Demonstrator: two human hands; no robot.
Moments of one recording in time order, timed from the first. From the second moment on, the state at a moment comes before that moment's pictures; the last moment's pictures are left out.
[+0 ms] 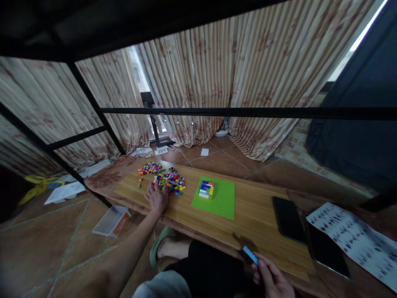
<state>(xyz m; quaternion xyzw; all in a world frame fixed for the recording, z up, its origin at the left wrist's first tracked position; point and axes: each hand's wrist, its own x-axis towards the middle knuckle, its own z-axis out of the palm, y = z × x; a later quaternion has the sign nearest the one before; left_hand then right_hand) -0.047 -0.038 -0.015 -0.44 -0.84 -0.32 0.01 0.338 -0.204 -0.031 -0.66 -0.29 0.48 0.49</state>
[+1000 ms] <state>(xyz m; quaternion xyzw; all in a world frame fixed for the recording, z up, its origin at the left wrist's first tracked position) 0.037 -0.094 -0.013 -0.57 -0.44 -0.42 -0.55 0.183 -0.124 -0.009 -0.59 -0.37 0.44 0.57</state>
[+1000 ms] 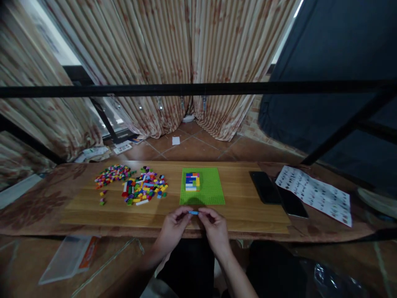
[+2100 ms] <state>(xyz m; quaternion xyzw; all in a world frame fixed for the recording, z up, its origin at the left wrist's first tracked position) 0.053 -0.030 -0.028 -0.52 -0.51 -0.45 -0.52 0.185 -0.051 -0.026 -0.64 -0.34 0.38 0.57</state>
